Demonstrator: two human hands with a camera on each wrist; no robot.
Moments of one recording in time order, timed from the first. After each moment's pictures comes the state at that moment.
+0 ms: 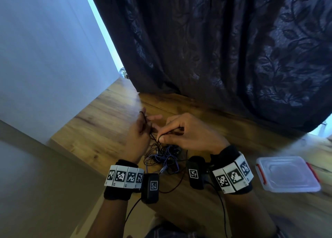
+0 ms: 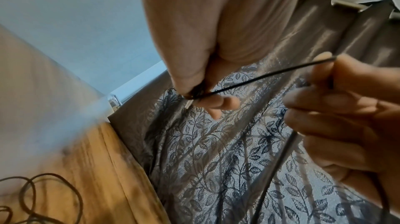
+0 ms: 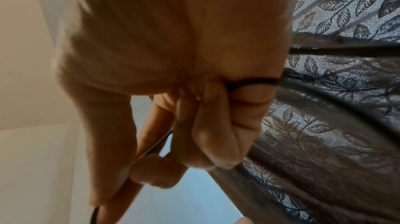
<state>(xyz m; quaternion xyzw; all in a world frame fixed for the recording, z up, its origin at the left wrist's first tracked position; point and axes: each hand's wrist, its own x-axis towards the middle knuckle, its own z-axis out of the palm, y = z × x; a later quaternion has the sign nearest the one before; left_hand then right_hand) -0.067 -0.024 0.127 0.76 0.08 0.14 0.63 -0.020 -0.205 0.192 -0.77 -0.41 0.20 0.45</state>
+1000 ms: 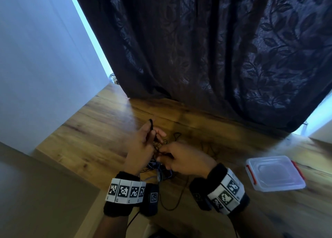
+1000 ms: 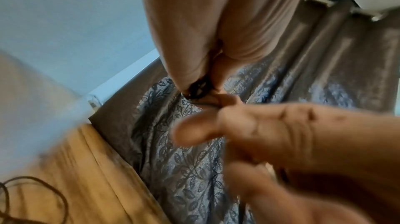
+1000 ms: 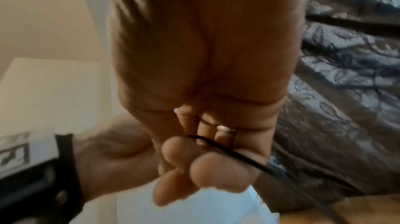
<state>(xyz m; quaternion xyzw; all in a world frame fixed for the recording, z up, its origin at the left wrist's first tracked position) -0.072 -0.044 0.127 0.82 0.00 0.13 0.55 -0.042 -0.204 0.152 -0.84 -0.39 0.24 0.30</state>
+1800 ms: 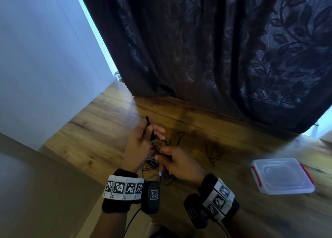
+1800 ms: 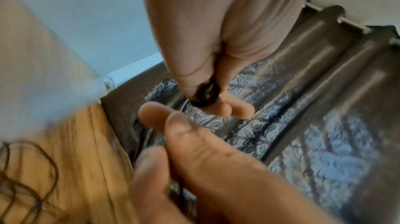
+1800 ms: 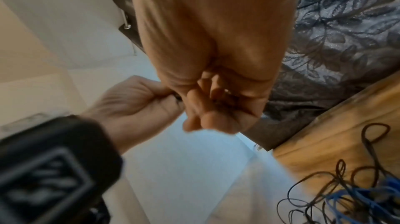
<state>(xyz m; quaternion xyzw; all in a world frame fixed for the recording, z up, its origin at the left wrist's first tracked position) -0.068 -0.035 0.125 0.76 0.03 0.14 0.63 -0.054 -0.191 0.109 -0.78 -0.31 0.24 0.49</state>
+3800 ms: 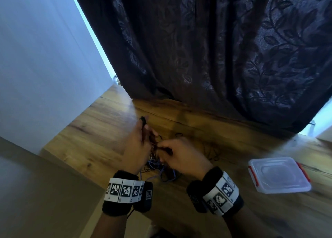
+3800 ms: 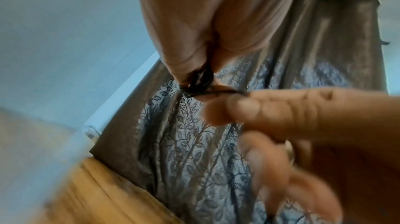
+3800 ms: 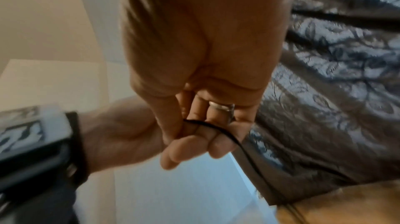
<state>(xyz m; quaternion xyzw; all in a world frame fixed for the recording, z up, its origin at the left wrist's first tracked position) -0.074 -0.044 0.134 0.86 0.07 0.18 0.47 -0.039 -0.206 0.134 -0.82 -0.37 0.15 0.41</state>
